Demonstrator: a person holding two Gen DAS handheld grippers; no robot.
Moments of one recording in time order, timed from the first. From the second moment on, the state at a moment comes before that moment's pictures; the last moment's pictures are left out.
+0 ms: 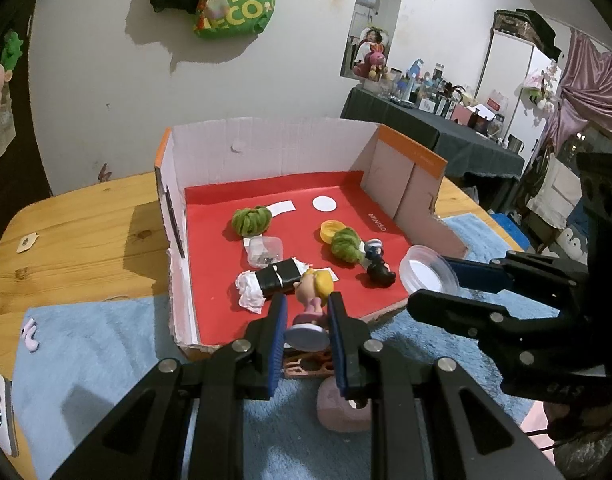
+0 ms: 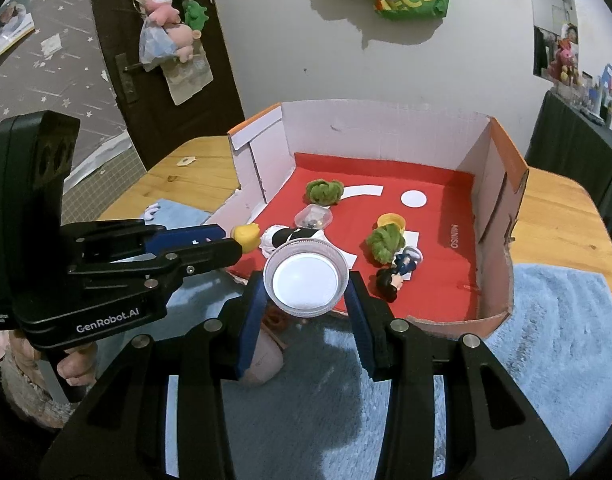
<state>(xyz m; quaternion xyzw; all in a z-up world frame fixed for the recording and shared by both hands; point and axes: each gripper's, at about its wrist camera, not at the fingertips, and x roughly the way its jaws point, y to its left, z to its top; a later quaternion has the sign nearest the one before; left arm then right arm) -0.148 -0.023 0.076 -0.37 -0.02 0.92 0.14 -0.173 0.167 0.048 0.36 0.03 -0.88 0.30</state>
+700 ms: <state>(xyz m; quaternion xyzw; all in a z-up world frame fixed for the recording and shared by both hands) -0.161 -0.019 0.065 -0.38 -0.02 0.91 0.15 -0.194 0.171 0.037 0.39 0.02 -0.87 0.30</state>
